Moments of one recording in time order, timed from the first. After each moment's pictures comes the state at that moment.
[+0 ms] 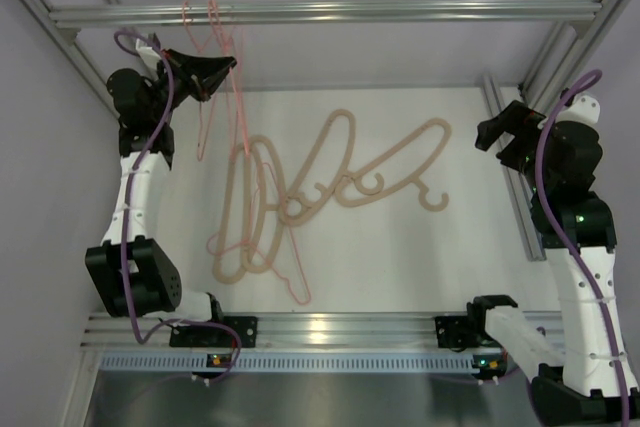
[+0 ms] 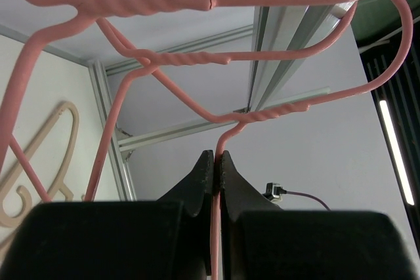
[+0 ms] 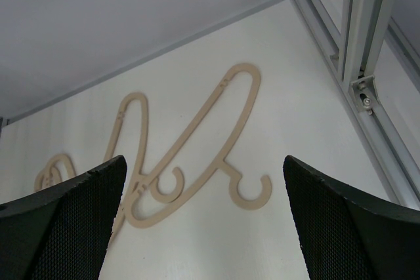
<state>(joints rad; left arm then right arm) 0.17 1.44 1.32 0.38 0.85 -1.52 0.05 0.86 1.24 -0.64 0.12 0.43</state>
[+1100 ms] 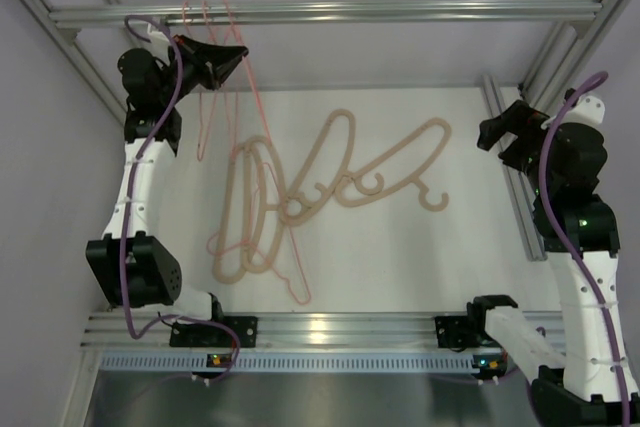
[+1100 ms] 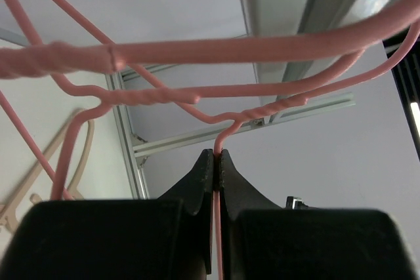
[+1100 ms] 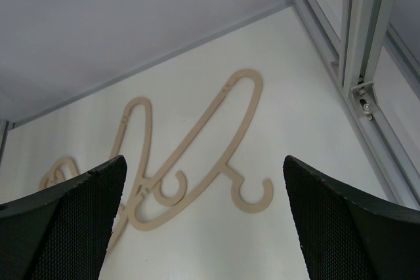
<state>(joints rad) 0.08 1.49 1.49 0.18 0.76 -1.38 0.05 0.84 1.25 -0.64 0.12 0.43</state>
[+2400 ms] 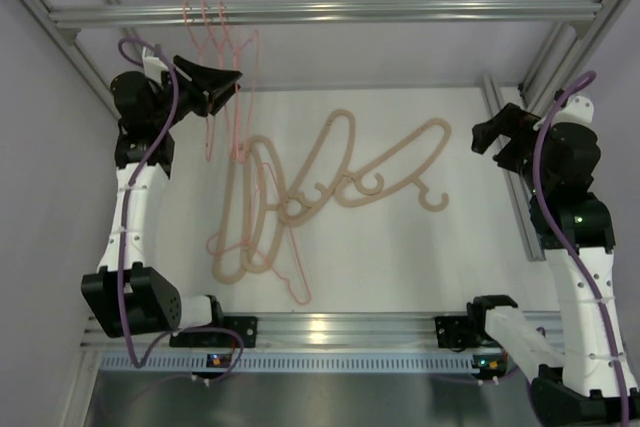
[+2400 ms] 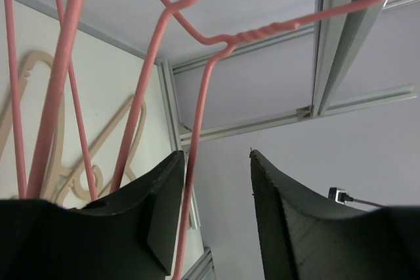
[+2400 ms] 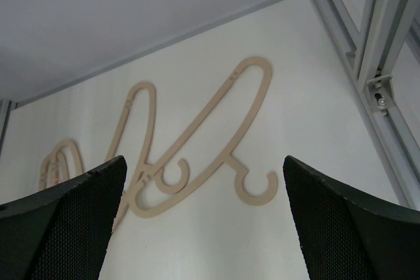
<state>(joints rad) 0.13 1.34 1.32 0.02 0.75 -1.19 0.05 0.85 1.23 -0.63 0.08 0.41</state>
